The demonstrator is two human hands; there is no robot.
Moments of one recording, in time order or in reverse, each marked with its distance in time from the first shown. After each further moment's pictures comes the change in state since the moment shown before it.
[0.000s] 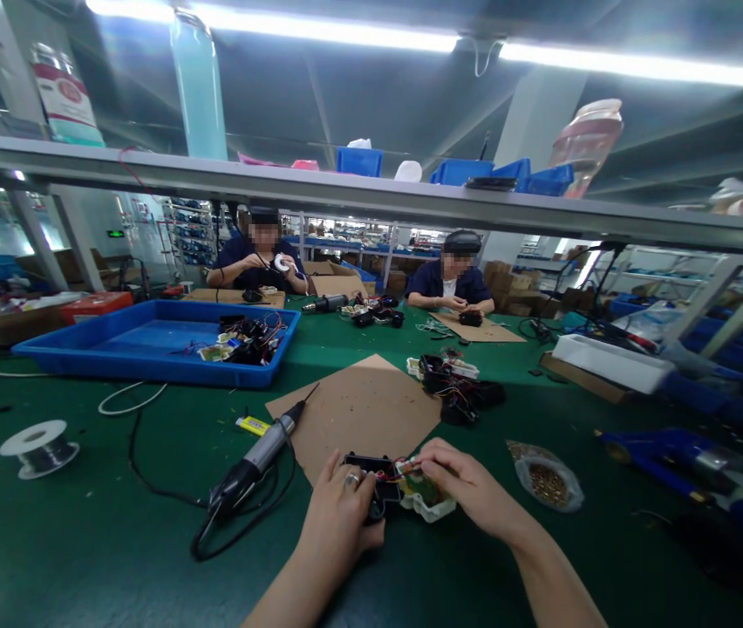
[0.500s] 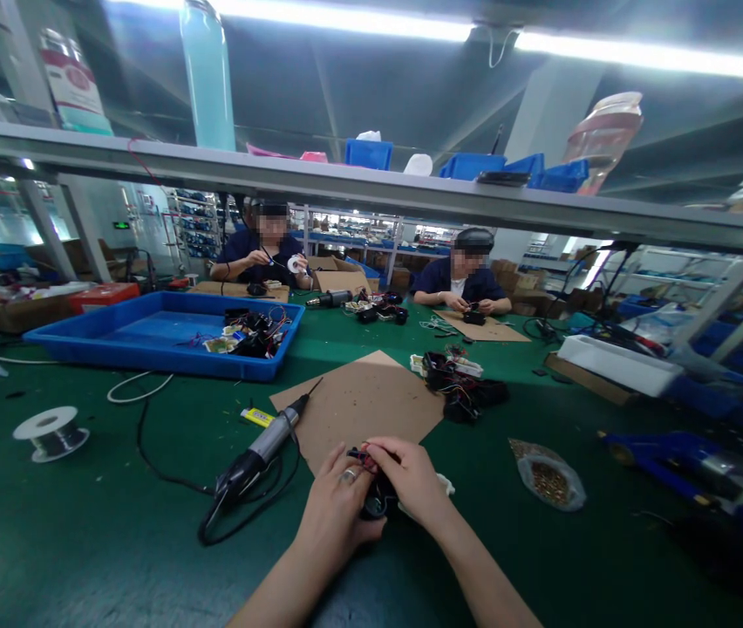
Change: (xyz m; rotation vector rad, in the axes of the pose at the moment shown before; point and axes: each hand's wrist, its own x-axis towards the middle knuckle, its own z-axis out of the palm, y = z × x) left_hand 0.000 -0.002 -0.007 -0.166 -0.001 -0.017; right_hand 0.040 -0.004 0.066 0.064 0.172 -0.037
